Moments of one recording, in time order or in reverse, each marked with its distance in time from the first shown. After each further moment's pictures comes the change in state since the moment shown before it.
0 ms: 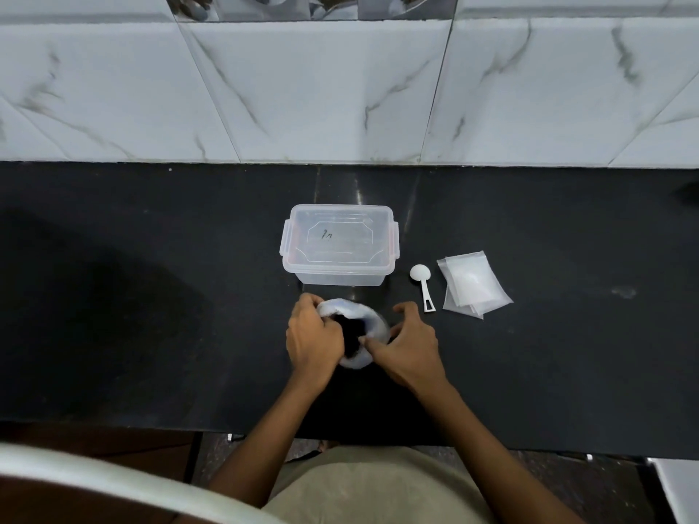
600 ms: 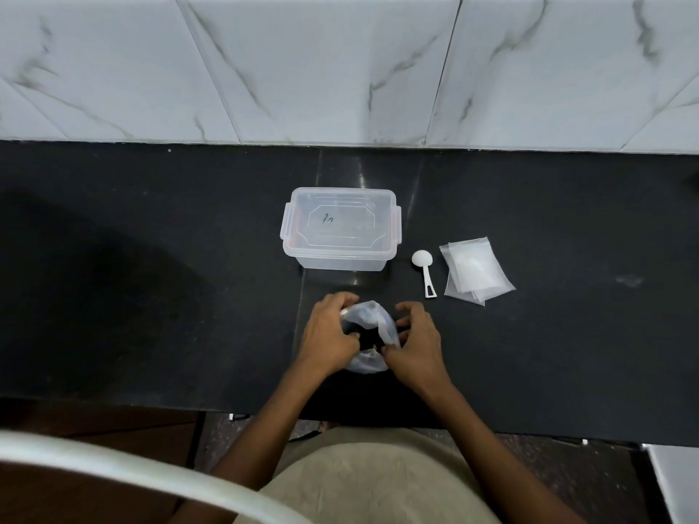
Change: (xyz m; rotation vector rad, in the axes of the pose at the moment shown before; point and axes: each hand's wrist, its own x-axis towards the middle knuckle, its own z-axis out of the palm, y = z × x) left_hand -0.010 -0.023 0.007 0.030 -0.409 0.204; right_hand -0.011 0.028 0.007 0.096 -0.007 0.000
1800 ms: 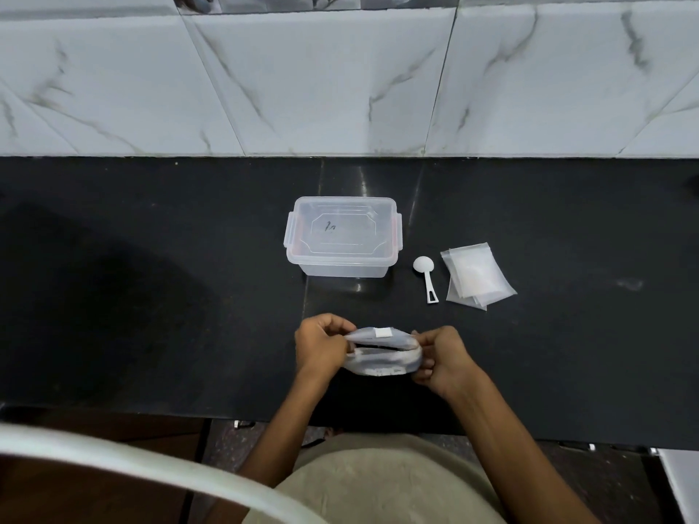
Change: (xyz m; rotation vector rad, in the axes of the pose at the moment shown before) left_hand -0.016 0.016 -0.006 -0.330 0.170 -0.364; right_hand 0.014 -0.006 -0.026 0.875 -0.162 0.858
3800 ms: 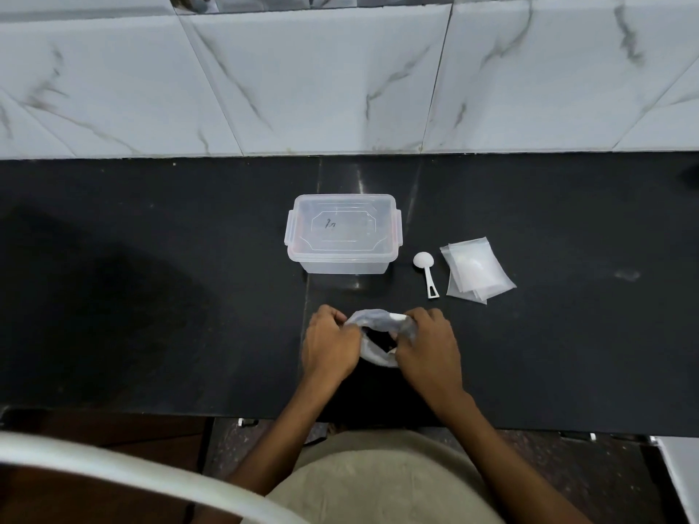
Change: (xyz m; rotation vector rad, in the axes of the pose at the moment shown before) left_hand -0.010 0.010 0.001 0.264 0.025 0.045; right_hand -0.010 0.030 0.008 -1.097 0.394 -1.040
